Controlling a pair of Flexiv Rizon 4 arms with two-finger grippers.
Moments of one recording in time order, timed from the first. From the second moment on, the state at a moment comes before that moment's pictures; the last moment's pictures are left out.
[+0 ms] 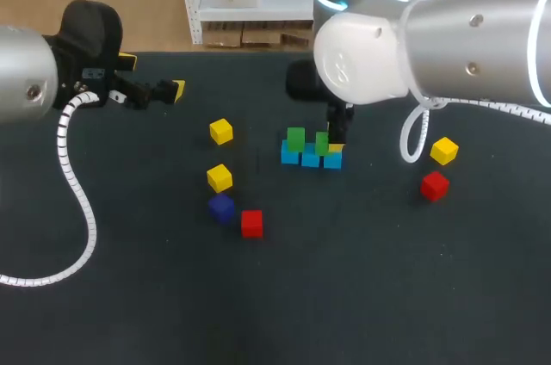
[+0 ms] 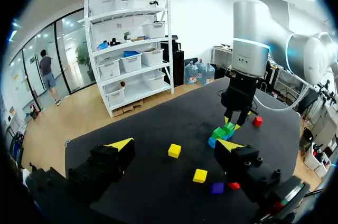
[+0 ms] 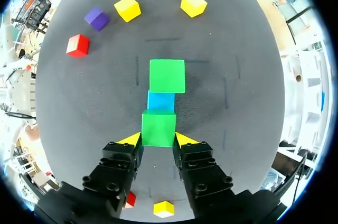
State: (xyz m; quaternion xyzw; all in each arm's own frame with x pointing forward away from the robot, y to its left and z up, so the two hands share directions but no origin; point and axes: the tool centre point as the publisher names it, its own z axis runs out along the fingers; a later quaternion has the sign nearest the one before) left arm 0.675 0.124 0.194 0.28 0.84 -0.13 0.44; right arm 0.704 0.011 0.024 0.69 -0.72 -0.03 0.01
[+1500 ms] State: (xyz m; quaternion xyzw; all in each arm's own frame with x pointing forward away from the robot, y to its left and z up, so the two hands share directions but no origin) left arm 0.675 0.124 0.194 0.28 0.84 -0.13 0.44; right arm 0.716 0.012 0.033 0.67 -0.74 -0.03 -0.02
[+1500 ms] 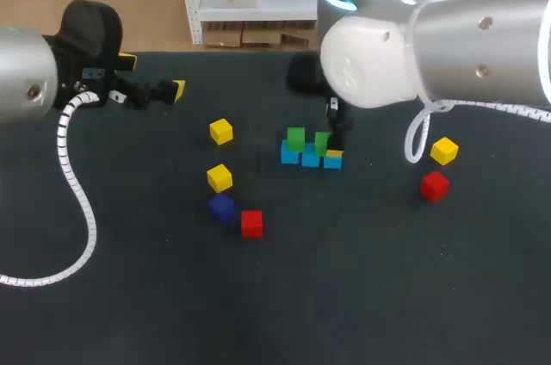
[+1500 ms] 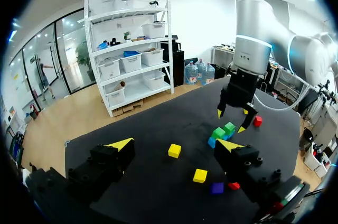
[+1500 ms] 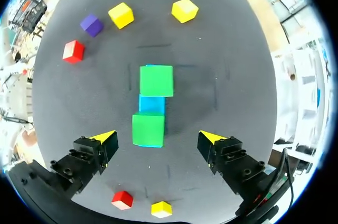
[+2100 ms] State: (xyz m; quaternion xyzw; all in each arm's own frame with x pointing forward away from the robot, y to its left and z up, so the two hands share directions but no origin) left arm 0.675 0.124 0.194 0.28 0.84 -0.13 0.44; right arm 0.730 -0.062 0.060 0.53 -0.84 -0.07 -0.05
